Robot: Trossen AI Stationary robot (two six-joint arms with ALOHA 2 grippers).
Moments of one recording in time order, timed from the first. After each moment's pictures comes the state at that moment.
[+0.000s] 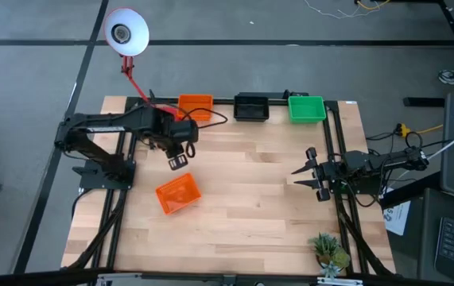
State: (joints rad) left arm 0.08 1.44 1.49 -1.39 -0.22 -0.38; right arm 0.21 0.03 0.02 0.00 0.01 -0.11
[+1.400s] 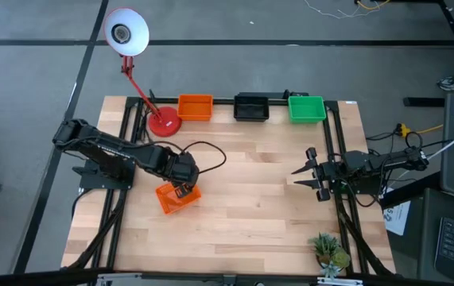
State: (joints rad) left arm -0.21 1.44 1.10 -1.01 -0.27 -0.76; right arm 0.21 0.03 0.02 0.00 0.01 -0.11
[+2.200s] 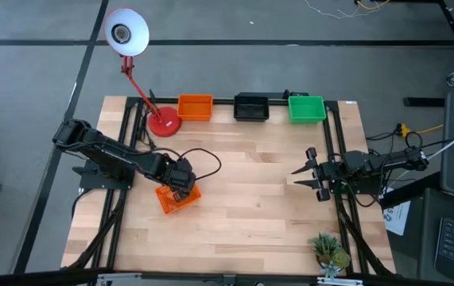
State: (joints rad) left arm -0.24 1.44 0.89 -0.82 -0.26 -0.81; right arm 0.21 0.03 0.02 0.00 0.01 -0.11
